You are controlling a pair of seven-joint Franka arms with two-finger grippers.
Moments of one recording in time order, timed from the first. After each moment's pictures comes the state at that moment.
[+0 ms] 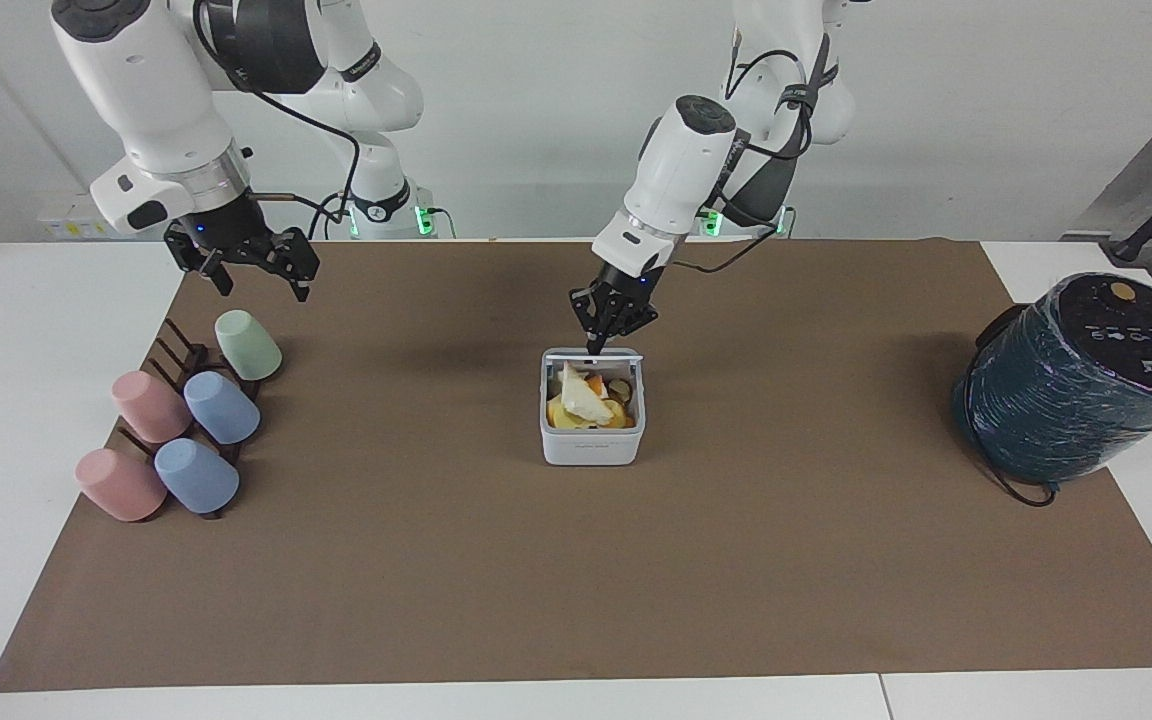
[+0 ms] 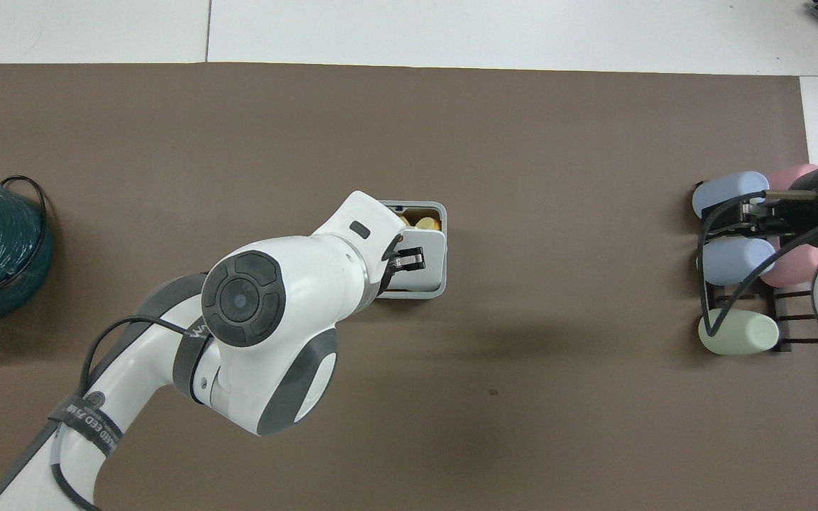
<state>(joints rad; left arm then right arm) -0.57 0.10 -0.09 -1.98 -0.21 2.46 -0.60 -0.05 -0.01 0.08 -1.66 -0.03 1.64 0.14</state>
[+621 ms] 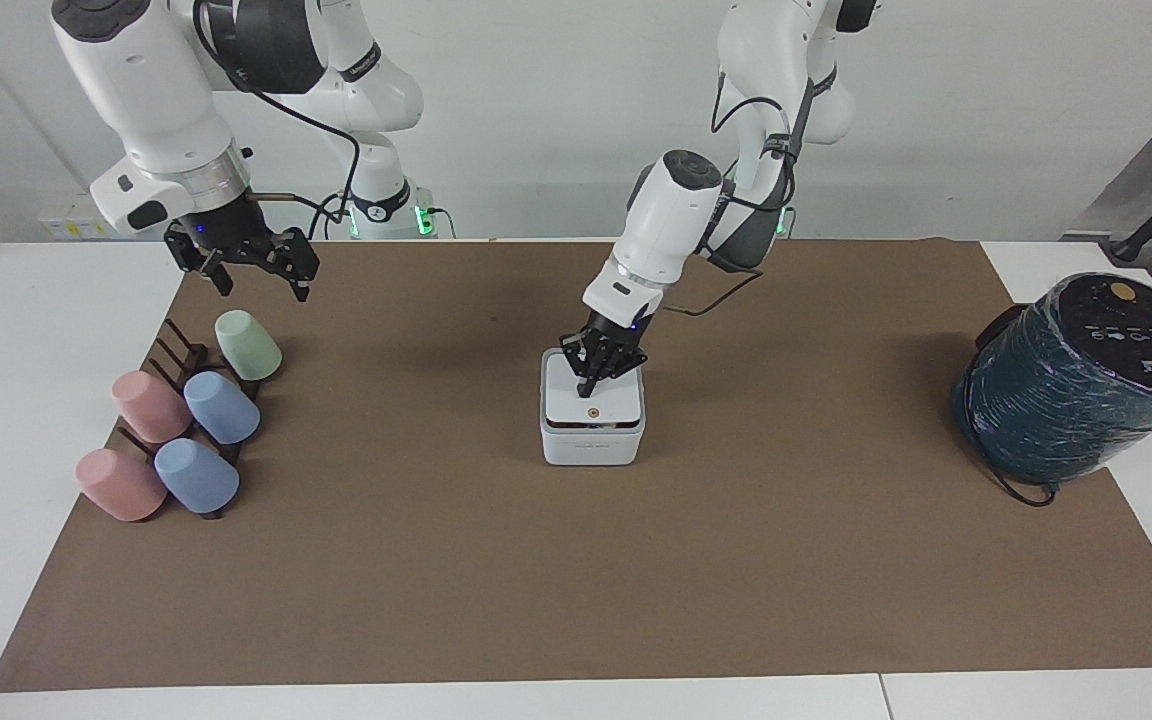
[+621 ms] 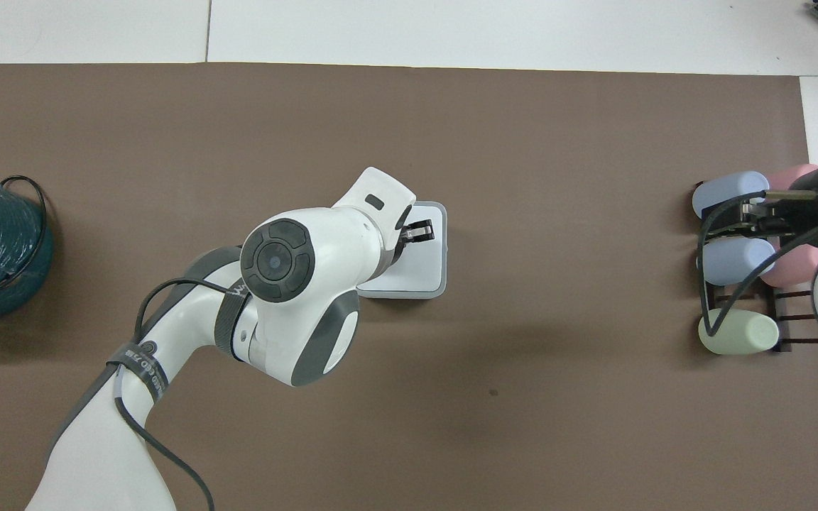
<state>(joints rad) -0.57 0.27 -0.09 -1.88 -0.22 2.55 -0.60 -0.05 -0.01 0.08 -1.66 -0.03 1.64 0.14</state>
